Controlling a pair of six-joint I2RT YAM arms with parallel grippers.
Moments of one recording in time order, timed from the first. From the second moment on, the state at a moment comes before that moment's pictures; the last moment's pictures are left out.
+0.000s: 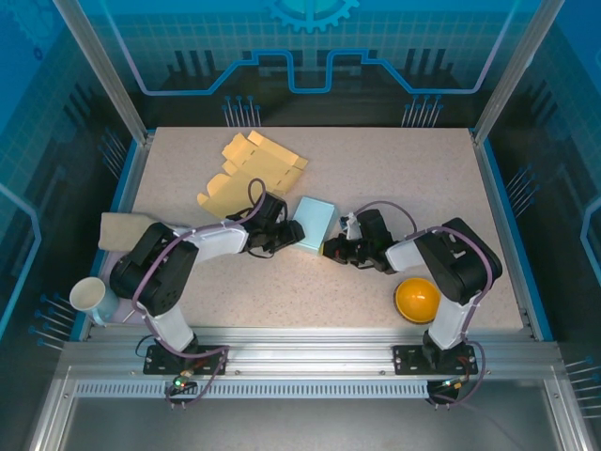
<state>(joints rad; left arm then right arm) -0.53 1.75 0.93 -0.16 0.21 -0.92 0.48 1.80 0.62 0.47 -0.64 0.84</state>
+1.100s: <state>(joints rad) -0.47 1.81 1.15 -0.46 0.37 -0.73 0.21 1.48 0.59 -0.19 -0.61 0.50</state>
